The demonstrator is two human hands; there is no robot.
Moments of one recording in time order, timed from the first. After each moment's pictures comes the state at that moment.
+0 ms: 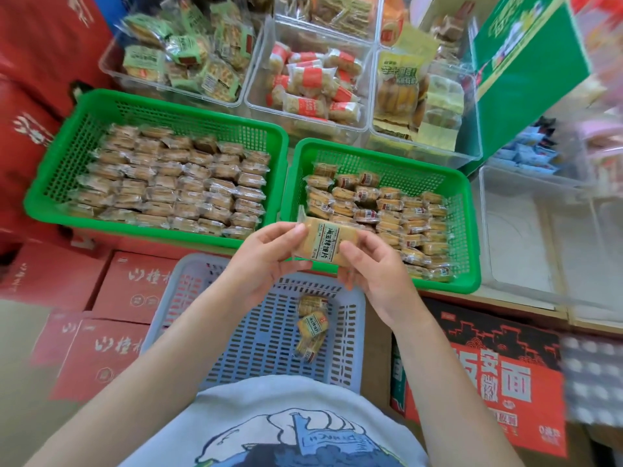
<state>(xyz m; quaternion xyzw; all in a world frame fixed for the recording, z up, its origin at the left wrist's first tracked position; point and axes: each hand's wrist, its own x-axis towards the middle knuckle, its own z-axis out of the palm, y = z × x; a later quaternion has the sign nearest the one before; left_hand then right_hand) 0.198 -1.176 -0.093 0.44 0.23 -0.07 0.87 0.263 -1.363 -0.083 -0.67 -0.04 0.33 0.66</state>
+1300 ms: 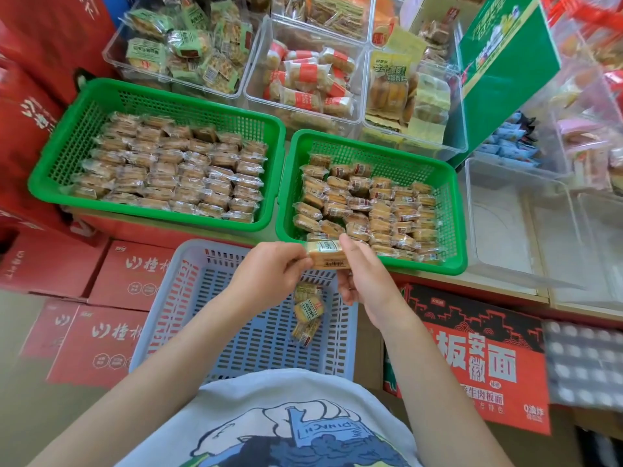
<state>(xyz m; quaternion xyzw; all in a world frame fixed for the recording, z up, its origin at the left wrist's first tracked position) 0.151 -1.197 -0.108 0.91 0.04 0.00 0.40 0.221 -1.373 -0.090 -0.75 0.06 0.38 0.54</state>
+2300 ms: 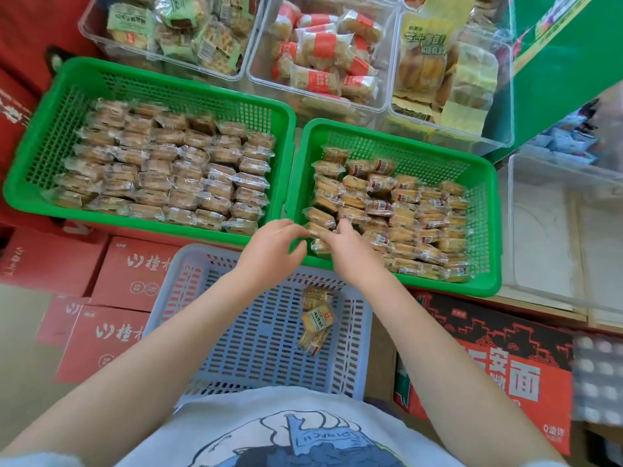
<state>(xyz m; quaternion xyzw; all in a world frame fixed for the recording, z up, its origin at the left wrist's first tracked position) 0.234 -1.159 -0.175 0.93 0.09 -0.06 0.34 0.322 -1.315 -0.182 -0.90 -0.32 0.28 0.02</state>
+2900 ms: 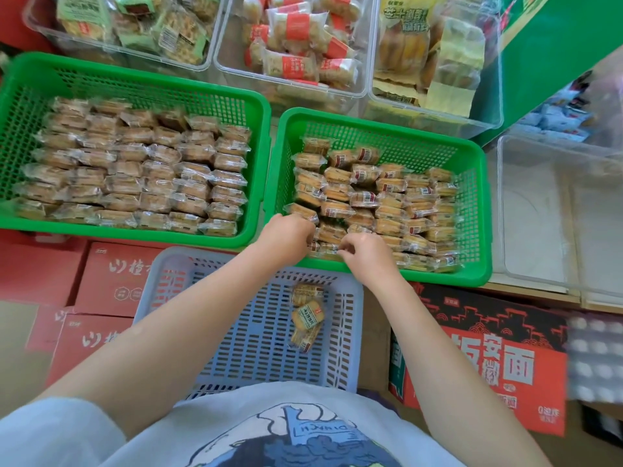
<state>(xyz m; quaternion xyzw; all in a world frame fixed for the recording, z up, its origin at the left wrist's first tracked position) 0.303 -1.195 -0.208 0.96 0.00 -0.24 0.15 0.341 -1.369 -0.196 -0.94 -0.16 0.29 0.12</state>
